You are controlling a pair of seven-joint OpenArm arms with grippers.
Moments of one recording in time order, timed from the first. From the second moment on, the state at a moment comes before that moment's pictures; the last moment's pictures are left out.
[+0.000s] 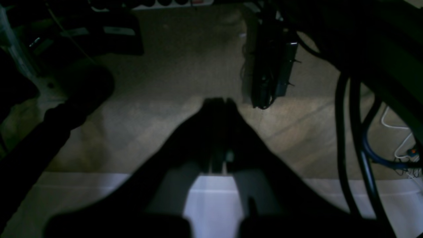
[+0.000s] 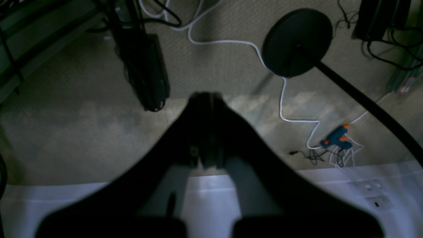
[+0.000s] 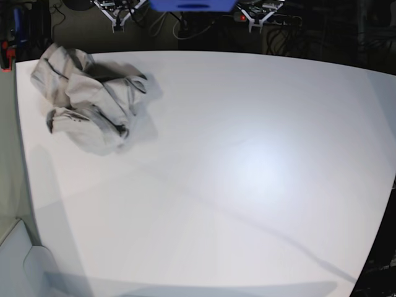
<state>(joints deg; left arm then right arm) 4.4 -1.0 4.1 9.0 -1.8 0.2 5.1 -8.2 3.7 2.3 15.6 -0.2 -0.6 -7.7</state>
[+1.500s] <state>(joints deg) 24.8 -5.5 3.9 42.5 -2.0 -0.1 12.1 -31.0 9.3 2.4 50.9 0.2 0.2 -8.5</state>
